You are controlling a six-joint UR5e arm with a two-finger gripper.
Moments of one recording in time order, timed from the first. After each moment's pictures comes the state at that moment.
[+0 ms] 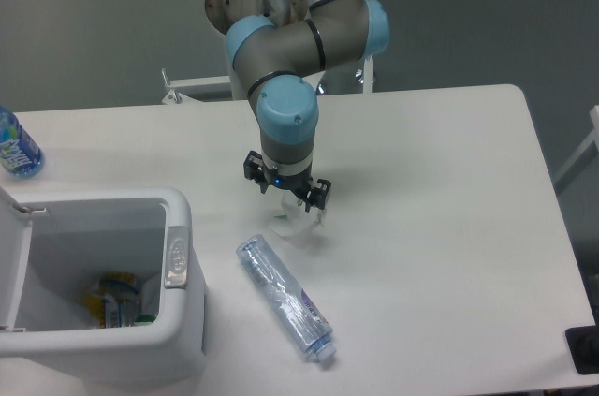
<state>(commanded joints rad) 2.37 -1.85 -1.89 -1.02 1.59 0.80</state>
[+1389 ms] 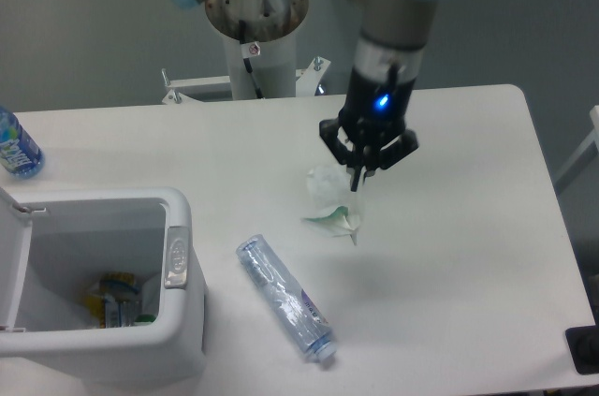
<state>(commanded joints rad) 2.65 -1.67 -1.50 -1.08 0.92 0.33</state>
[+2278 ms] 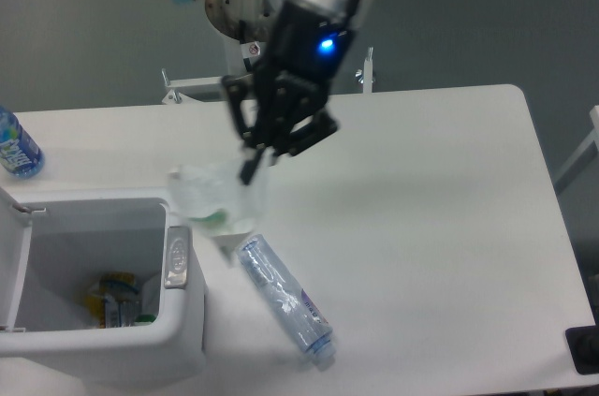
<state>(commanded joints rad) 2.38 -1.72 -1.47 -0.98 0.82 0.08</state>
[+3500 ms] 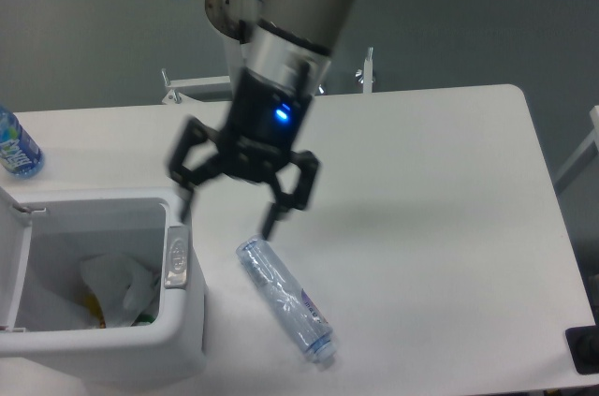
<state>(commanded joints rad) 2.45 -1.87 -1.44 -0.90 1.13 0.07</state>
